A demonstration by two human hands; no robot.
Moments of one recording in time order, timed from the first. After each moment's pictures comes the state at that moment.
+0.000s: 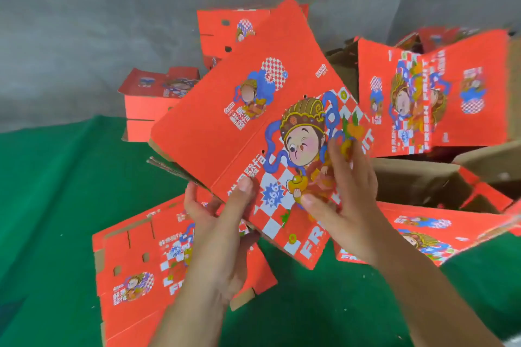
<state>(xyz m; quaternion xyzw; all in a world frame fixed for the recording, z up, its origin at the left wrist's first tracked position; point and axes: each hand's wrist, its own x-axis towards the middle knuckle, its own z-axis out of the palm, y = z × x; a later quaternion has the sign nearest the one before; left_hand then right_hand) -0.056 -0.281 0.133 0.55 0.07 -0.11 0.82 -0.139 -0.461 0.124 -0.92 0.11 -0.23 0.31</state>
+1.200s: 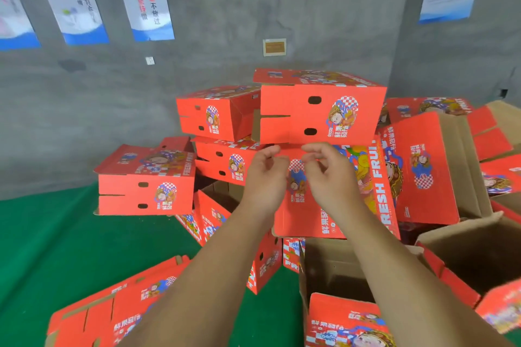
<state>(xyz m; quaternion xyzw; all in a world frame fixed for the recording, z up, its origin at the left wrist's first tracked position) -0.018 -0.512 0.253 0.65 -0.14 -0.06 0.75 -0.039 -0.643 0.218 -0.77 0.04 -0.42 0.47</state>
